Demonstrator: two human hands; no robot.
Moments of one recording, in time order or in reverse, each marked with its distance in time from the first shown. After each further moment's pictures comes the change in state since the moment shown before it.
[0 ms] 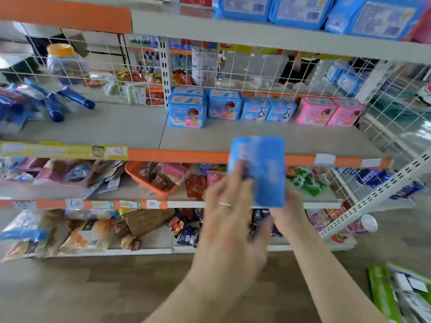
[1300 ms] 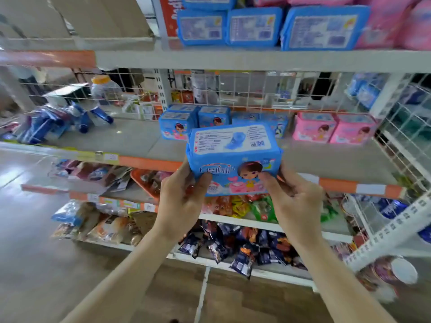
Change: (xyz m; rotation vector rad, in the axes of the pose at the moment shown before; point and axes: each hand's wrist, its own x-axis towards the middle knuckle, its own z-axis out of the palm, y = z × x) left_hand 0.070 0.043 0.130 -0.194 0.172 -0.239; right_hand 0.031 -0.080 -0.182 -0.235 -0.085 -0.668
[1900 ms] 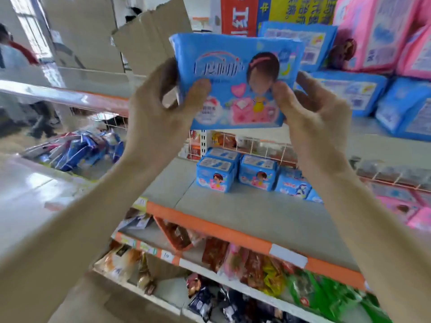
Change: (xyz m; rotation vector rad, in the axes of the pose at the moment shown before) left_hand 0.242 0.040 -0.131 0.115 0.301 0.202; right_hand 0.256 -0.067 0.176 0.283 -0.096 -0.092
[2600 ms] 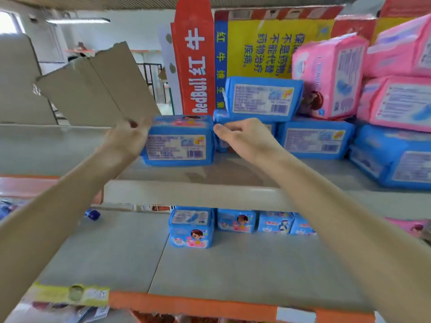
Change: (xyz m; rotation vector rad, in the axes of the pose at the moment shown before) left_hand 0.181 -0.134 0.010 0.460 -0.247 -0.458; right_hand 0.120 0.037 0.051 -0.709 -0.235 0.349
